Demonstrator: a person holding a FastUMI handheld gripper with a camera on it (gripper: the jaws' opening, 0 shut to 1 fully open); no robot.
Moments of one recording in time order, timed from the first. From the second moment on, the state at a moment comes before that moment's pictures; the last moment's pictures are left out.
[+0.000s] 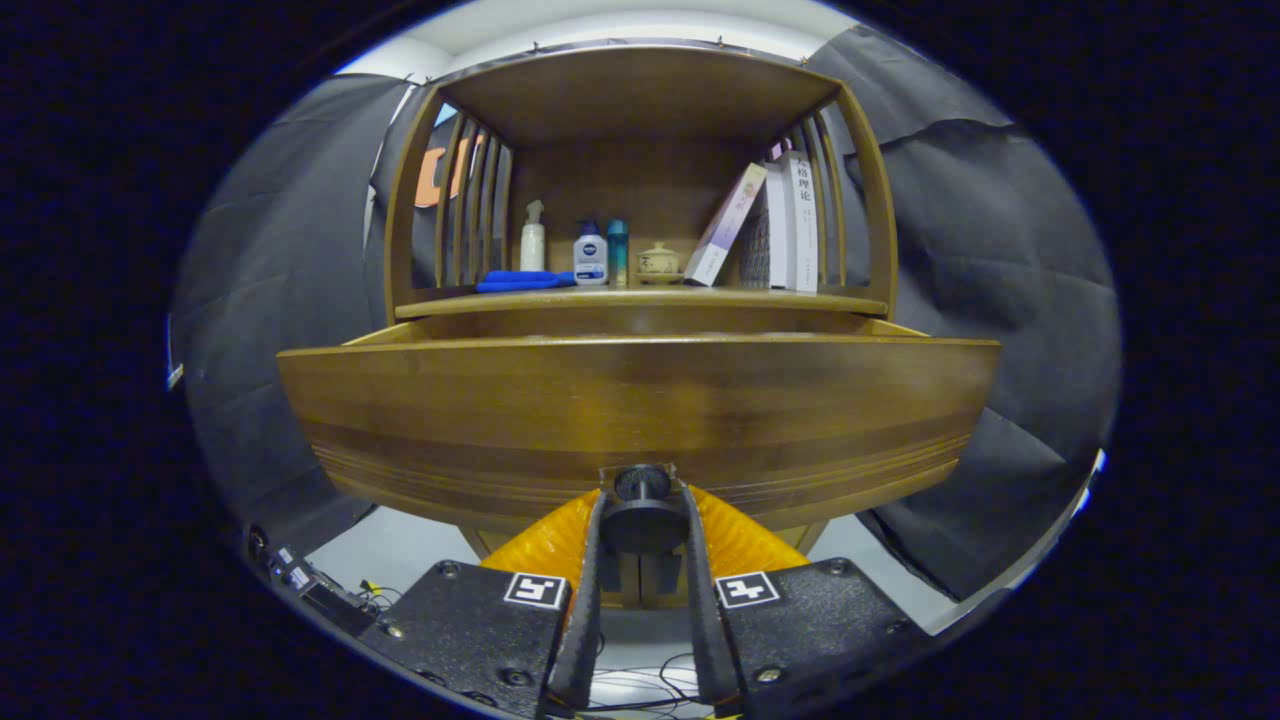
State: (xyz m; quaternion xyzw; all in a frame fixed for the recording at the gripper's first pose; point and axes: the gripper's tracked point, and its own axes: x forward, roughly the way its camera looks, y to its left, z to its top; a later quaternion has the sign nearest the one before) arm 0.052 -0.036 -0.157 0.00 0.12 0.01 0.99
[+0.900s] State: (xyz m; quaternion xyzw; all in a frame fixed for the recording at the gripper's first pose) arm -0.004 -0.033 -0.170 0.00 0.14 0.02 0.99
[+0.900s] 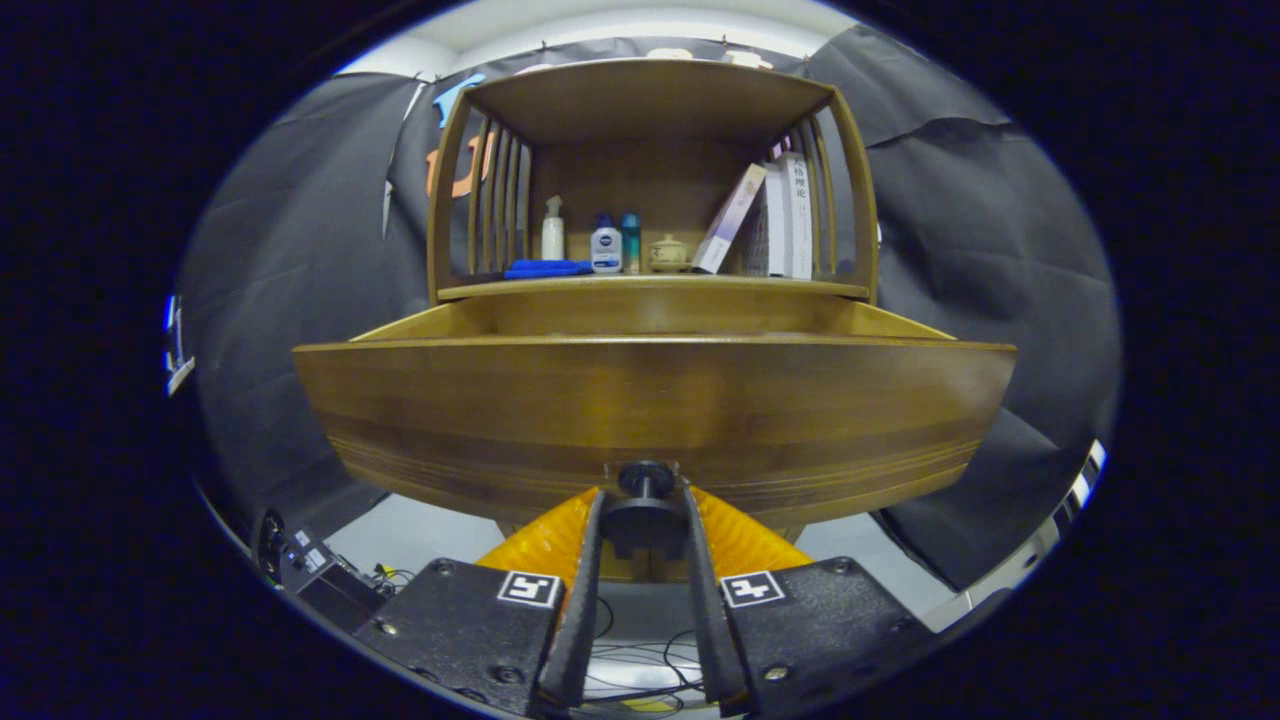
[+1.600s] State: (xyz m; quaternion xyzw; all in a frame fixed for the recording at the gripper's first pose) arm -0.021 -0.089 -0.053 0.10 0.15 -0.01 0.98
